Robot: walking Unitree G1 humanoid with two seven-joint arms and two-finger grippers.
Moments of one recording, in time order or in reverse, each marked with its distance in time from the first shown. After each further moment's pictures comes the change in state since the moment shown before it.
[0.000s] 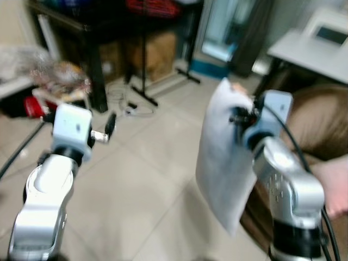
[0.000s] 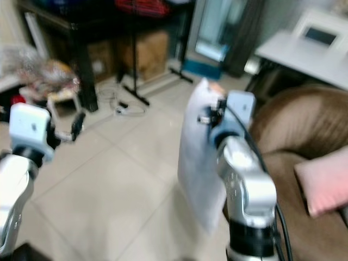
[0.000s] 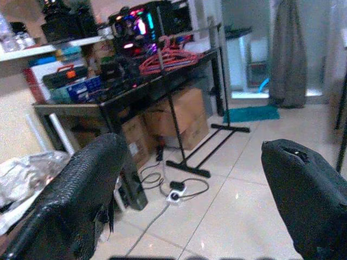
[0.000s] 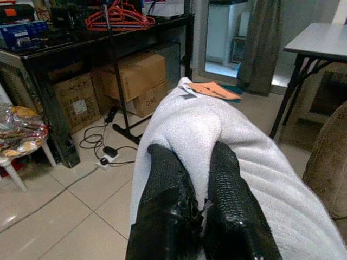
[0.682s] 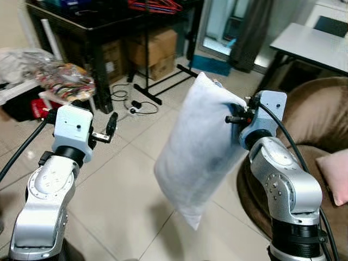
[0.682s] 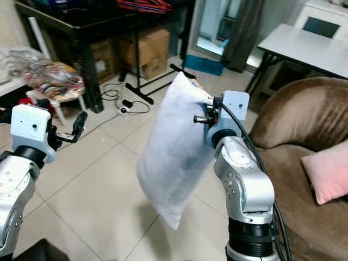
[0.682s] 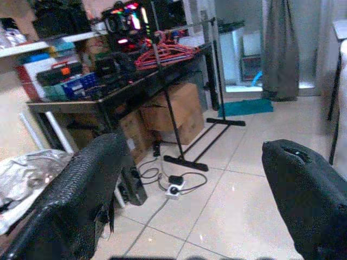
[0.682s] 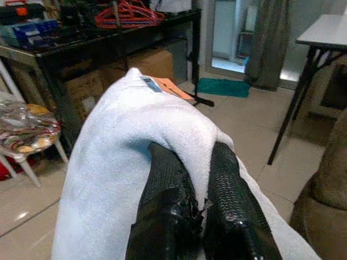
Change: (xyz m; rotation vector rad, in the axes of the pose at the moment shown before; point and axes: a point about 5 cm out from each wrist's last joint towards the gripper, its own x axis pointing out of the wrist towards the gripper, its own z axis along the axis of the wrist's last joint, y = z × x) left arm 0.000 -0.001 -0.004 -0.021 0.021 -0.008; right arm 0.002 0.004 -0.003 -0.013 0.012 0.028
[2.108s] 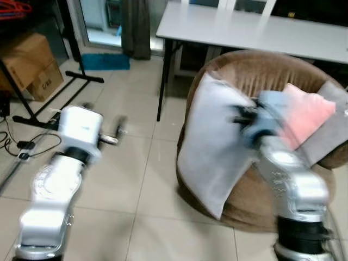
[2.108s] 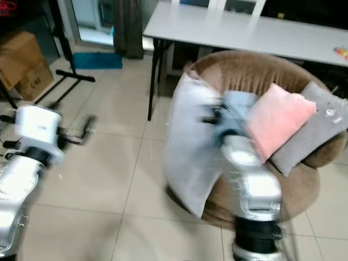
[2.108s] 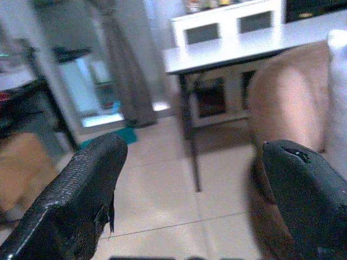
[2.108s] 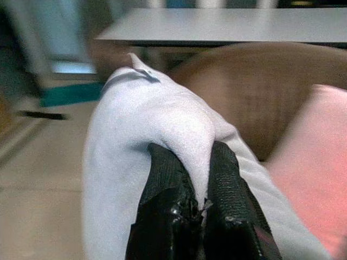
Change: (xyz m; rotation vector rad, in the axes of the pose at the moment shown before) left arm 0.001 -0.014 -0.002 -0.016 0.010 -0.080; right arm 0.003 -0.019 -0.003 -0.028 0.025 -0.087
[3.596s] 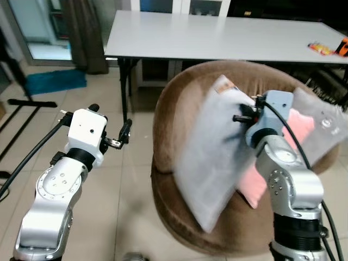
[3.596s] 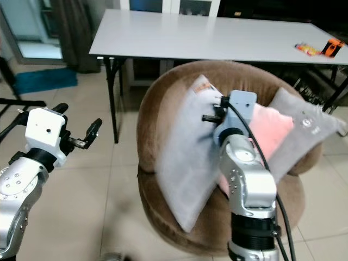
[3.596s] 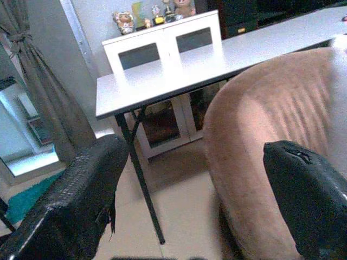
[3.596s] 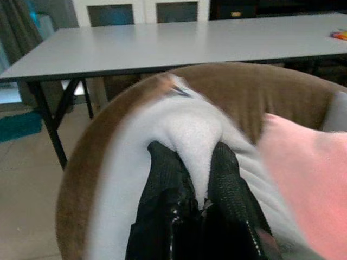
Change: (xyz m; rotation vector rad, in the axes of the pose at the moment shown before) left arm -0.002 0.001 -0.002 0.028 0.014 -0.037; right arm 0.004 0.015 -0.001 0.011 -0.006 0.040
